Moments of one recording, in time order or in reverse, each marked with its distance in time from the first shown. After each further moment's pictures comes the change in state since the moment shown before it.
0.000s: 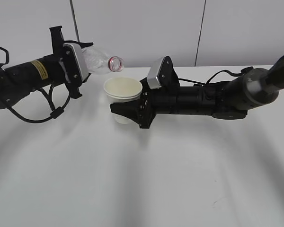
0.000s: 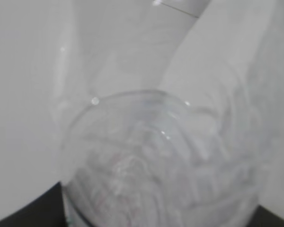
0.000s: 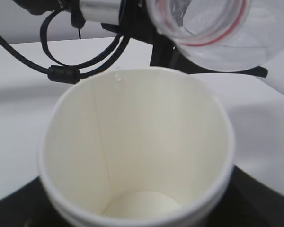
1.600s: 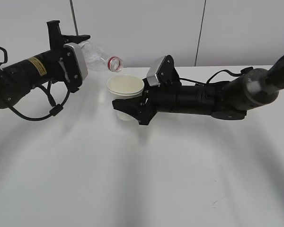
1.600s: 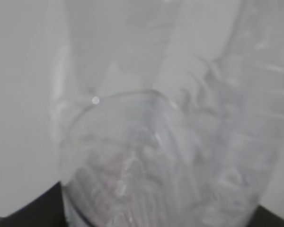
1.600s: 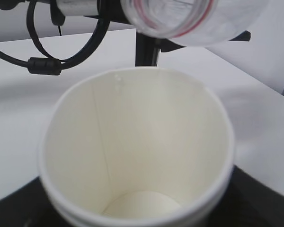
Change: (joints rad) left arm 0.000 0.000 0.000 -0.095 -0.052 0.192; right arm 0.000 0.002 0.000 0.053 0.051 0.000
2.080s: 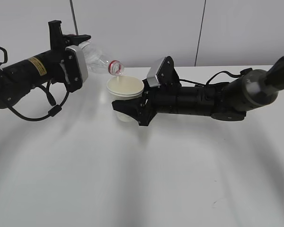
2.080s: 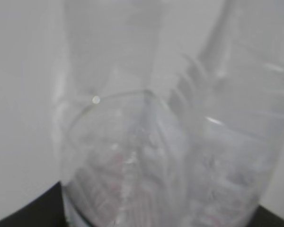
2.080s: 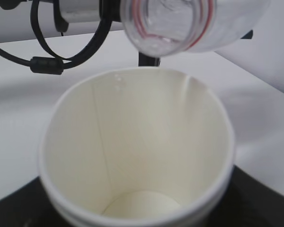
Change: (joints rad) left arm 0.000 0.000 0.000 0.000 0.000 0.069; right arm 0.000 0.006 0.000 0.000 -0.008 0.000
